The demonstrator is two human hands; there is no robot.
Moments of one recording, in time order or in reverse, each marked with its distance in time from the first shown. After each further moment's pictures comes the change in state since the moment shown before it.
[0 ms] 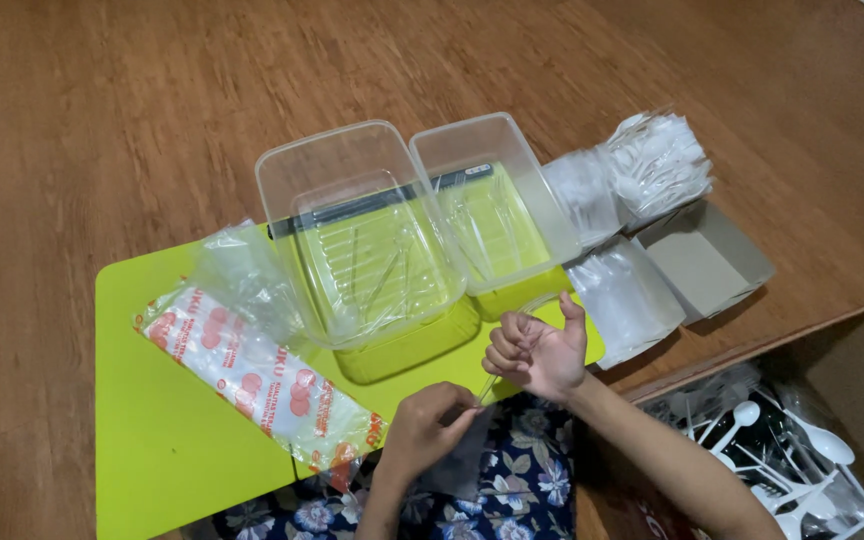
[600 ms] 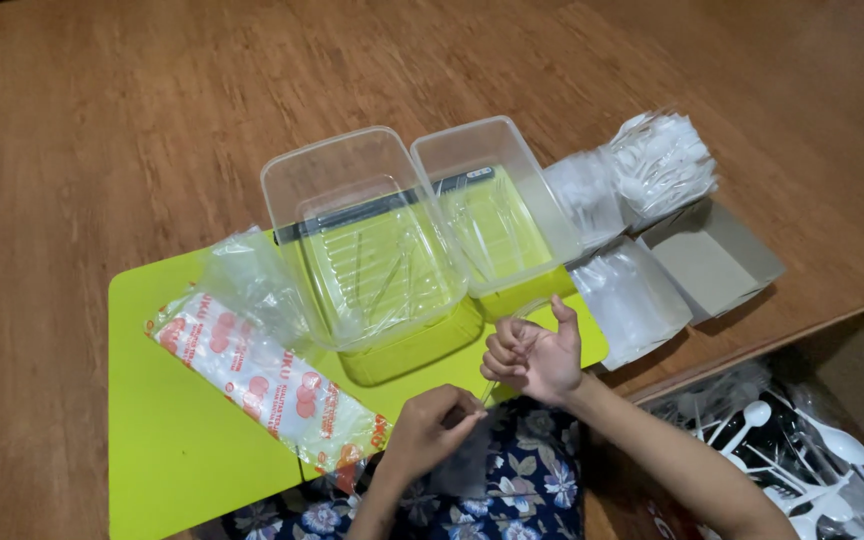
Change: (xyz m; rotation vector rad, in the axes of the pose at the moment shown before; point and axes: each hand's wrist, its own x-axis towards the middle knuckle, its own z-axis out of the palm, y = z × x) left_hand -0.003 -0.001 -0.003 -0.086 -0.068 -0.100; right_hand 0.001 0.005 0.004 0.004 -0.030 0.027
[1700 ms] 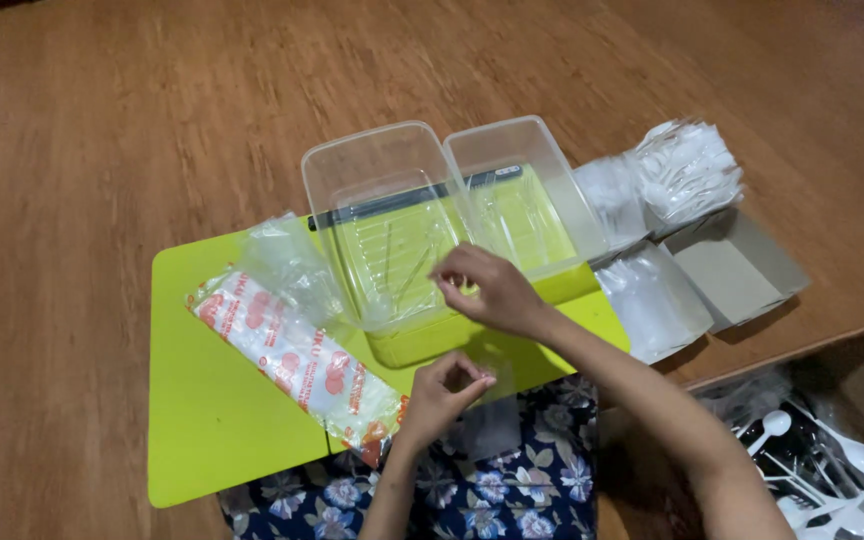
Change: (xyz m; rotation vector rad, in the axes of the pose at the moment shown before) left_hand 0.006 0.006 -0.013 -0.350 0.134 -0.313; right_hand 0.097 -0.014 0.059 -1.720 -0.146 -0.609
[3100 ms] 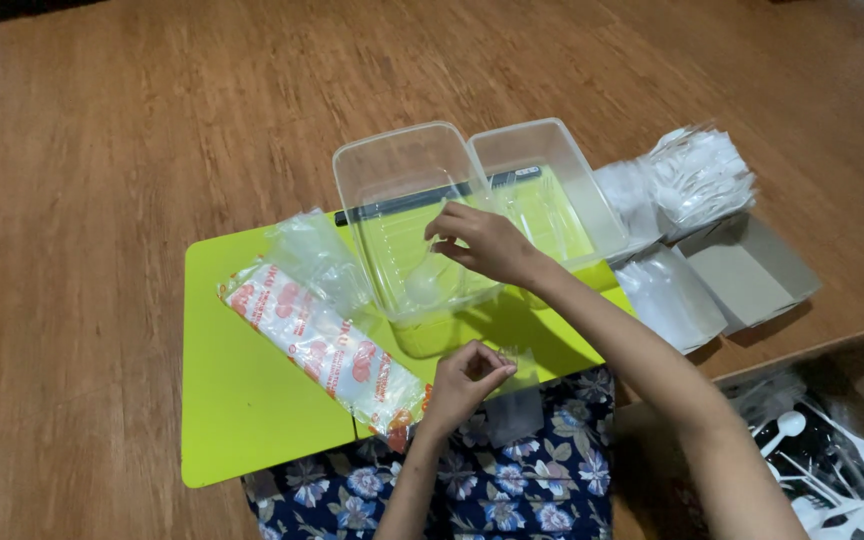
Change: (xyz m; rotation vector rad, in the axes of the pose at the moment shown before) left_hand -0.003 -0.019 -0.001 -0.150 0.042 0.118; right_hand 0.054 0.018 0.013 -0.246 -0.101 0.011
